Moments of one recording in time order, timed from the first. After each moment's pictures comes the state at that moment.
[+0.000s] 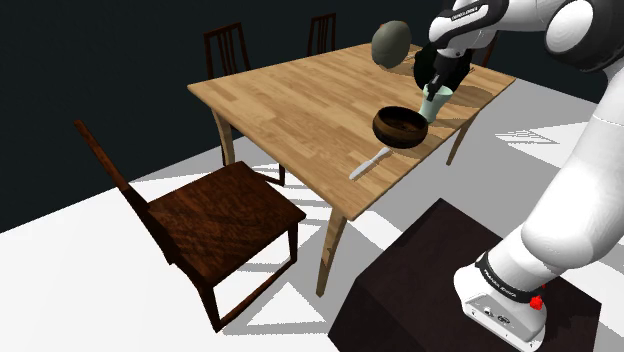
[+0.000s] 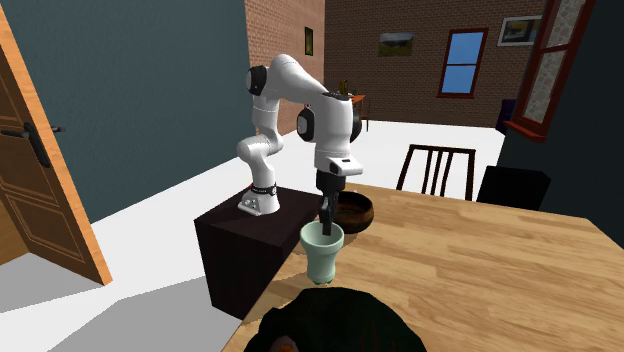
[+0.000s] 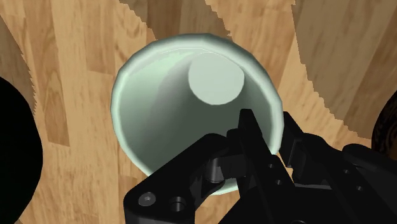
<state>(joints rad) -0.20 0.26 -0.50 -1.79 0.04 2.12 -0.84</state>
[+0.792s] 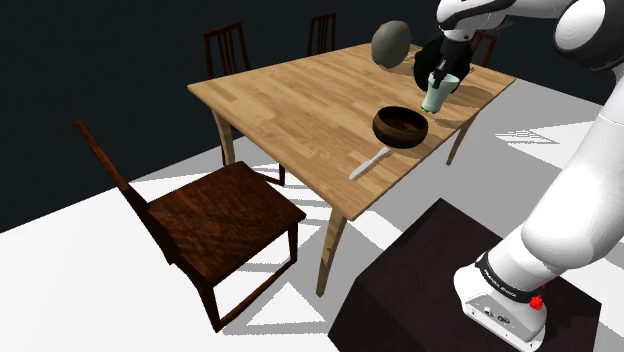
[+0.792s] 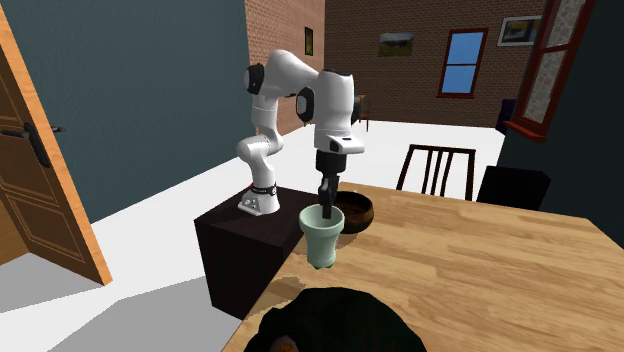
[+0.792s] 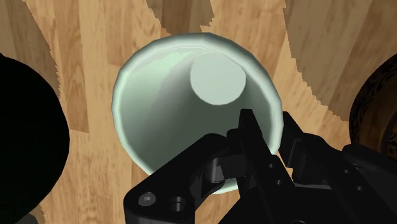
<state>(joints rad) -0.20 0.23 -0.51 -1.70 0.03 2.00 -0.84</state>
